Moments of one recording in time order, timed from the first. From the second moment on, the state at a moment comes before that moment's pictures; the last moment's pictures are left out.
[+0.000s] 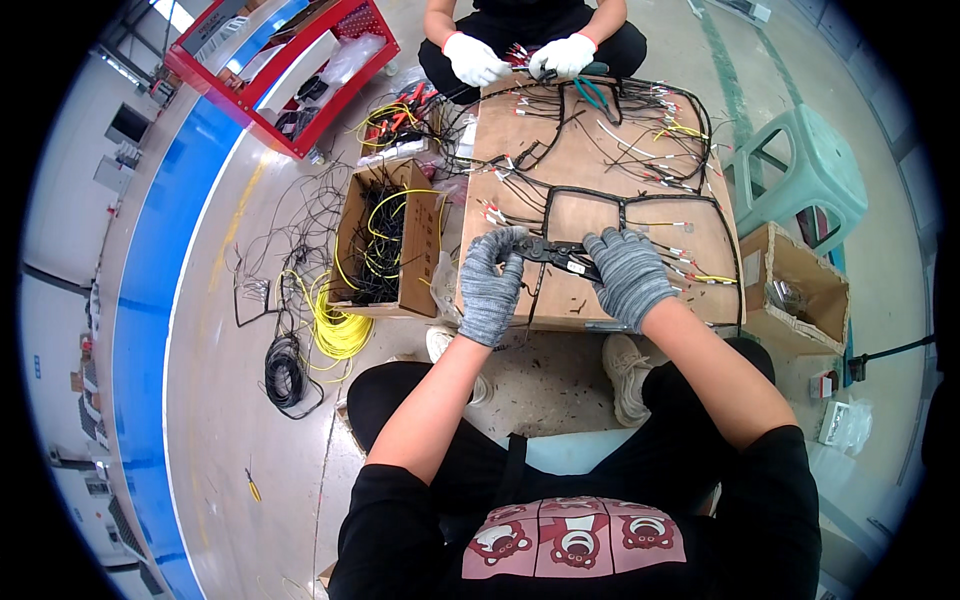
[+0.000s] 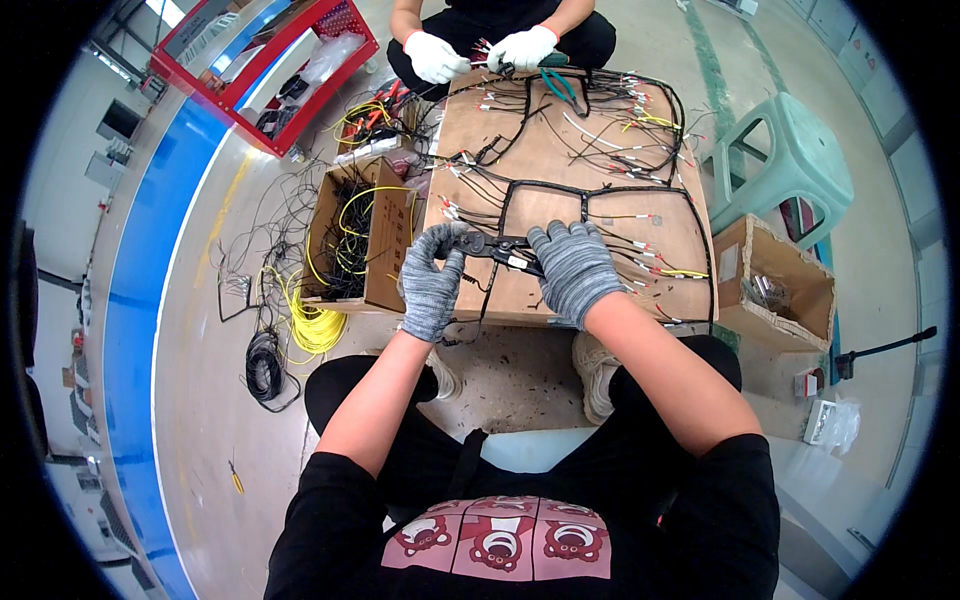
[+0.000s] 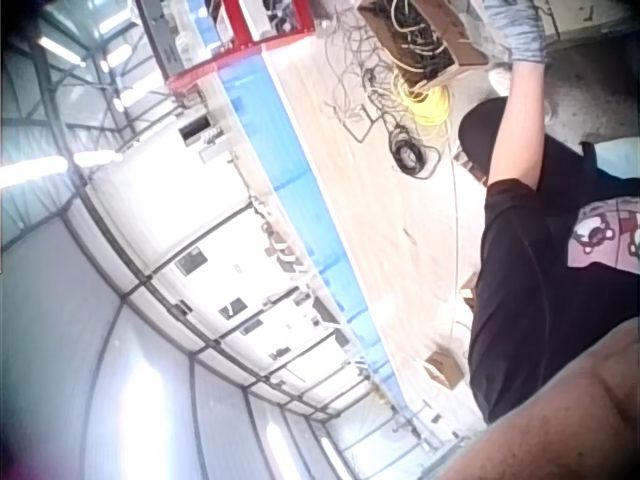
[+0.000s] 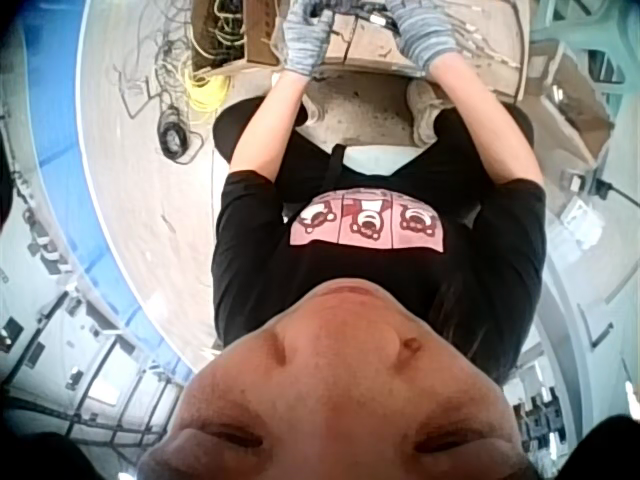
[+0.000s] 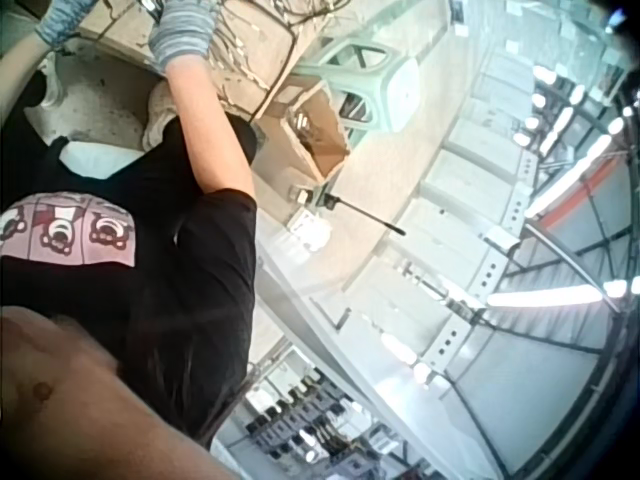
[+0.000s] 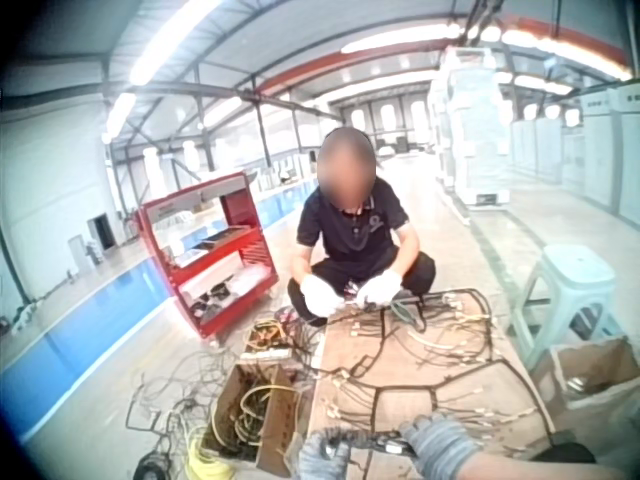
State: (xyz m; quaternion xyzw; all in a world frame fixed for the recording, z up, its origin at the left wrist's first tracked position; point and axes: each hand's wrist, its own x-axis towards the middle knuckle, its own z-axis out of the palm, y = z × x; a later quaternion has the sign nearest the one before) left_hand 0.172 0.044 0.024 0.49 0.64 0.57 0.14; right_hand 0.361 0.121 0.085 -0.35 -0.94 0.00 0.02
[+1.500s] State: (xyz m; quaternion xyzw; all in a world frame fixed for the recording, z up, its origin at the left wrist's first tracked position) left_hand 0.154 0.041 0.042 0.43 0.57 0.65 0.27; right_hand 0.377 0.144 0.072 -0.33 -0.94 0.08 -0.03
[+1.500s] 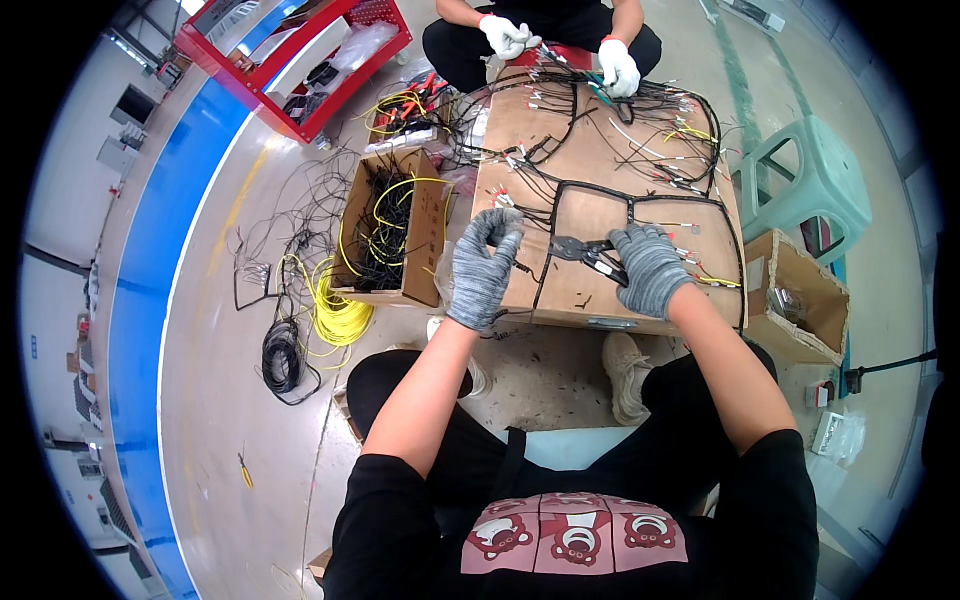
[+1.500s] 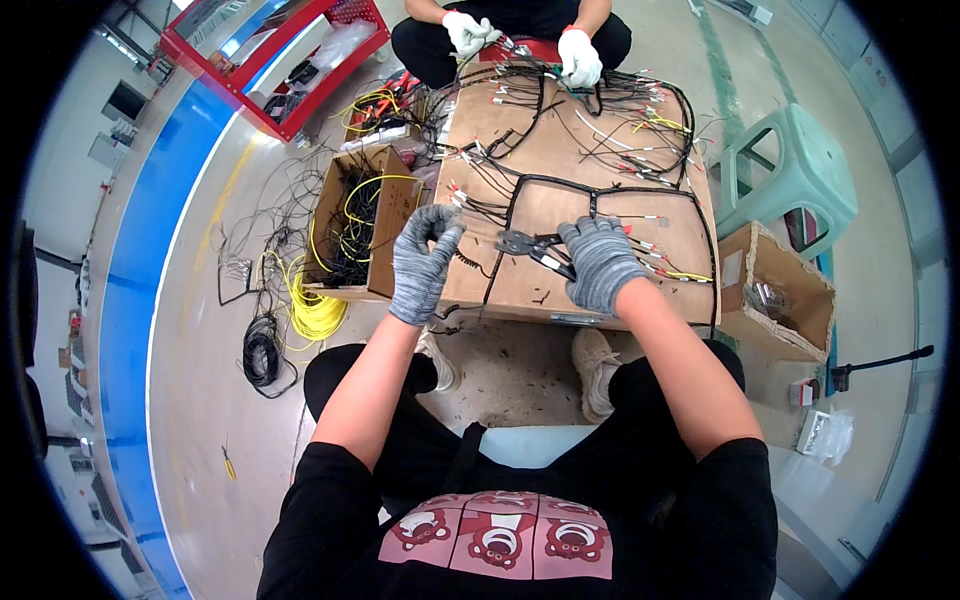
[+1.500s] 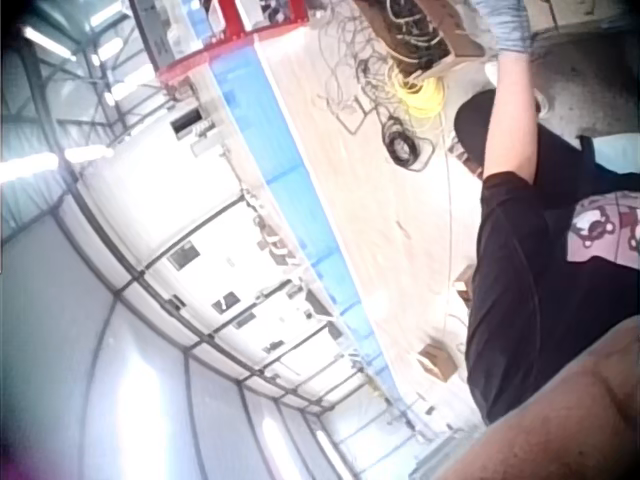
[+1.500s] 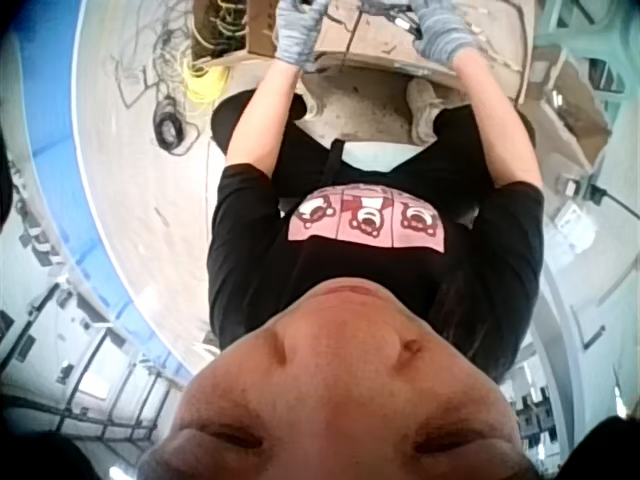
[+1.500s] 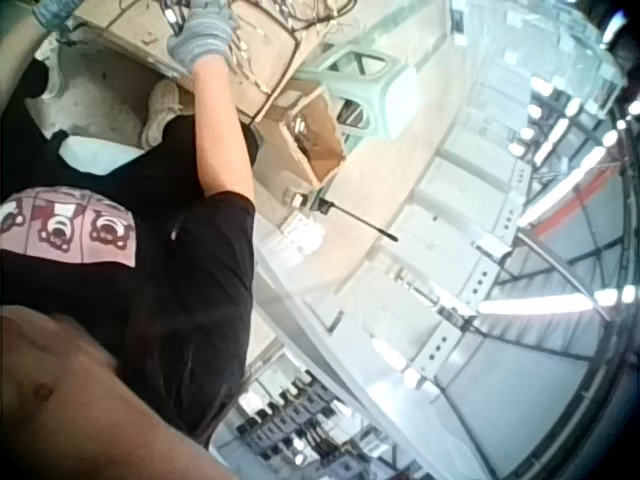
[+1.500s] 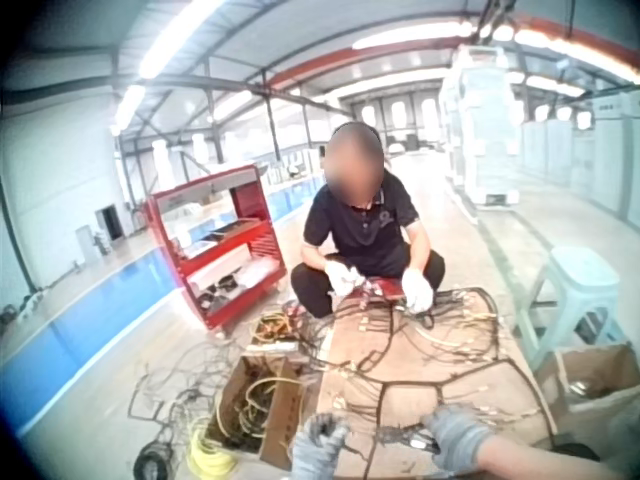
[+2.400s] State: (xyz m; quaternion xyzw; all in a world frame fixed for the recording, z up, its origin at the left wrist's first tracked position) left_hand 0.177 0.046 0.033 0.49 0.63 0.59 0.14; right_hand 0.350 0.130 0.076 -0.38 -0.92 0.02 0.05
